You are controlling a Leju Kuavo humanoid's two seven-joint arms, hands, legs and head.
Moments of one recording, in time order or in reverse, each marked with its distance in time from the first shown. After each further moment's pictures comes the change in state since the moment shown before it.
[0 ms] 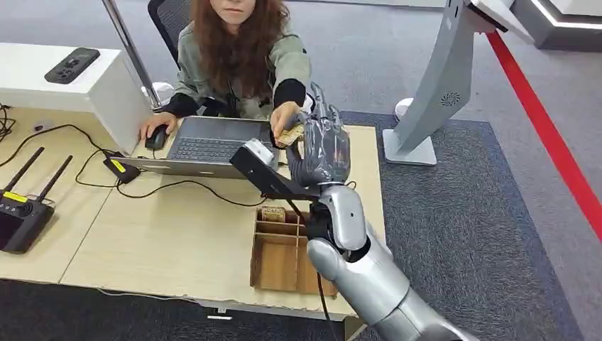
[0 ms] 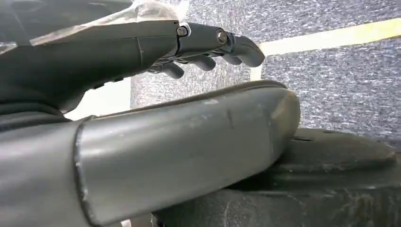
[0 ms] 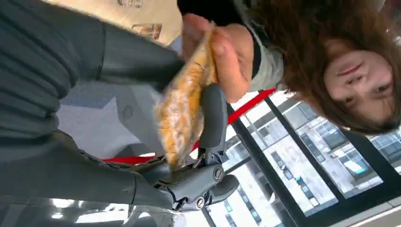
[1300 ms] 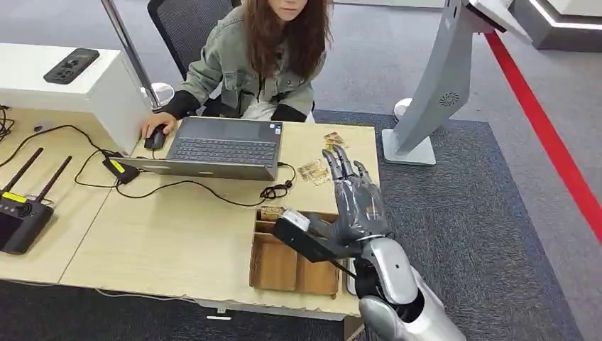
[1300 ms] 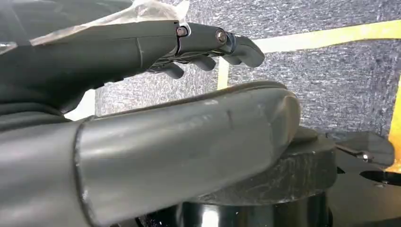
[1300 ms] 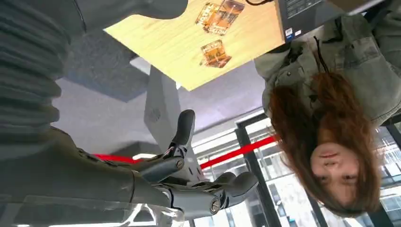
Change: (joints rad) left arm 0.002 0.004 -0.003 -0.016 0.050 0.000 -0.184; right arm 0.272 -0.280 0.022 -0.369 -0.008 0.259 0.015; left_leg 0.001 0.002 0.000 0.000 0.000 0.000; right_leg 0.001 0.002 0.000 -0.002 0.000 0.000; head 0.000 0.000
